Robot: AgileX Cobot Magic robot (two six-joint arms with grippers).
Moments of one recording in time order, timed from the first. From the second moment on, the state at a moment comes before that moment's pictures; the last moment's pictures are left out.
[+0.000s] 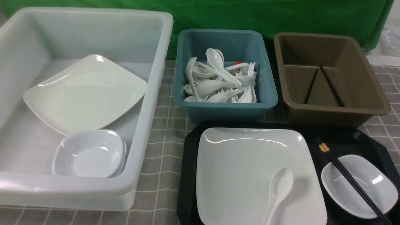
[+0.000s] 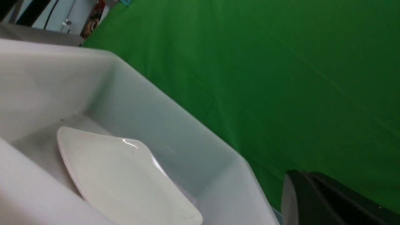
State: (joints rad) right arm 0.10 0.00 0.01 -0.02 0.25 0.01; left arm 0.03 0.00 -0.05 -0.42 -0.06 -0.26
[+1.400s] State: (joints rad) right arm 0.28 1.05 -0.80 -0.04 0.88 -0.03; left arm -0.46 0.84 -0.86 -0.37 0.66 0.36
